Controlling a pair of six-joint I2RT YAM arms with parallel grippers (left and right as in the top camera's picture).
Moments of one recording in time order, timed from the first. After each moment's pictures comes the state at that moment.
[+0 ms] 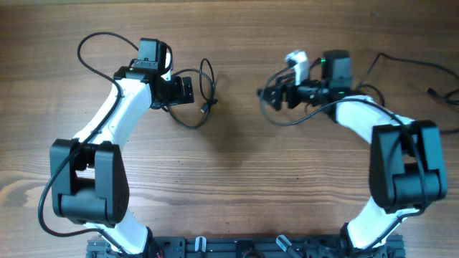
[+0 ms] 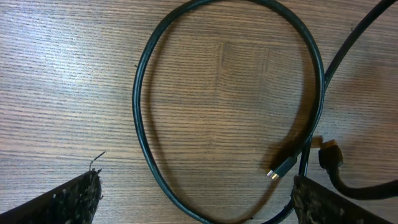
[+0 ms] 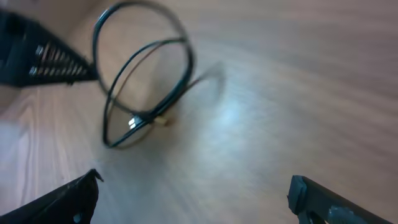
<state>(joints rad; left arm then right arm) -0.14 1.82 1.27 -0.67 0.05 -0.24 0.13 1.89 1.00 0.07 -0.84 -0.08</state>
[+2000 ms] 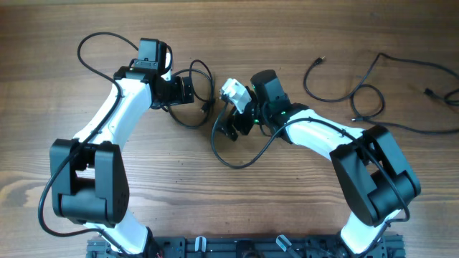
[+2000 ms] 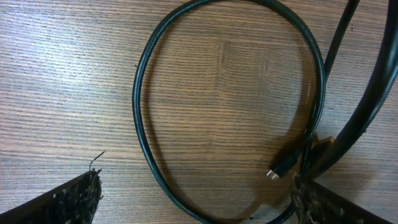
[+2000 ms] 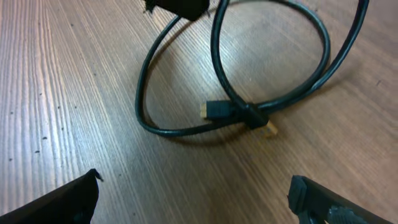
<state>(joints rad) -0.14 1.82 1.27 -0.67 0.05 -0.24 0.52 1.89 1.00 0.08 -0.52 -0.28</state>
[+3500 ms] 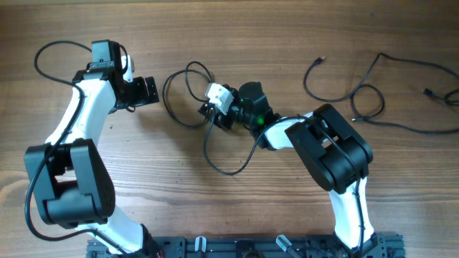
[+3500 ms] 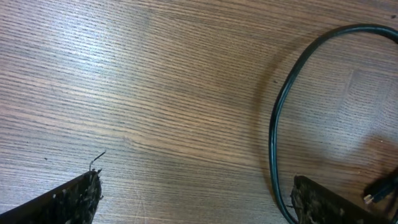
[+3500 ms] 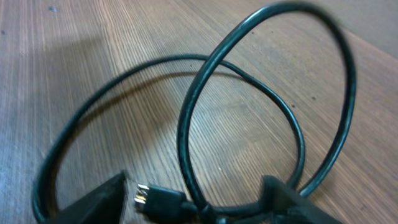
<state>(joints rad) 0.10 1.82 1.27 -0.71 0.06 -0.12 0.59 2.21 1.00 0.78 -0.44 -0.38</state>
